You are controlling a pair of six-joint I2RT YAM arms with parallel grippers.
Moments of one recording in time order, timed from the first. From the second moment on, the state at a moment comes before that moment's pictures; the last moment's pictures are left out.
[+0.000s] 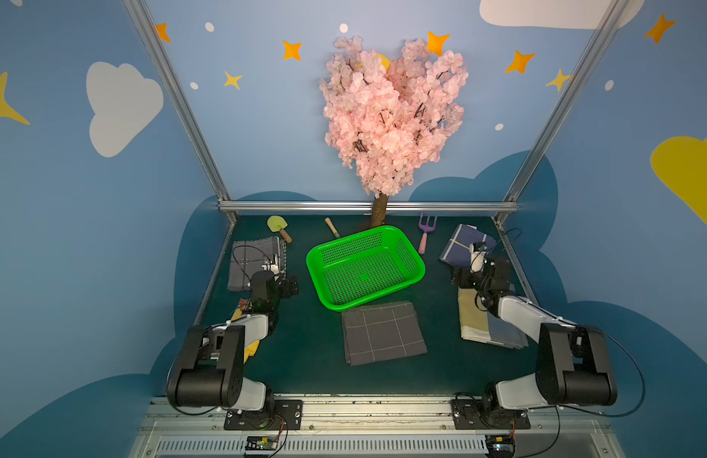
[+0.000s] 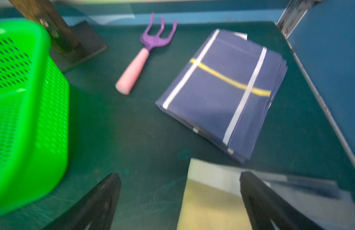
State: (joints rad) left arm 0.01 1.39 0.50 0.48 -0.05 -0.06; right arm 0.03 1.43 0.80 0.08 -0.08 -0.01
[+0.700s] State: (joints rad) left arm -0.22 0.86 0.81 -0.46 0.40 -0.45; right arm 0.18 0.89 0.99 -0.68 -0.31 0.30
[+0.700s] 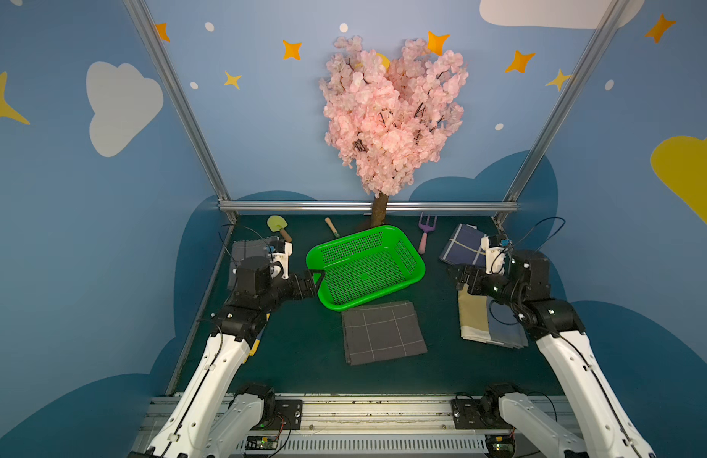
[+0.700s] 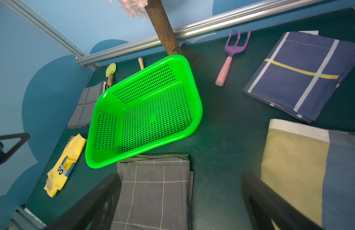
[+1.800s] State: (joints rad) left arm -0.85 1.30 0.54 -0.25 -0.03 -1.03; right arm 0.27 1.29 0.66 -0.70 -0.56 0.39
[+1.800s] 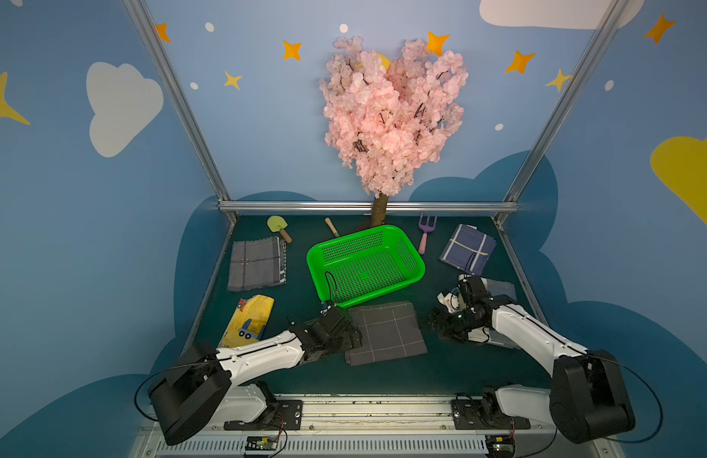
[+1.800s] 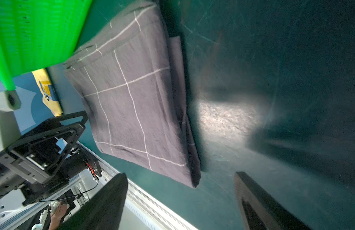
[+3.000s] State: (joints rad) left arm -0.98 1.45 0.55 -0.07 -0.06 -1.13; right arm 0.49 1.44 0.63 -0.58 -0.51 0.45
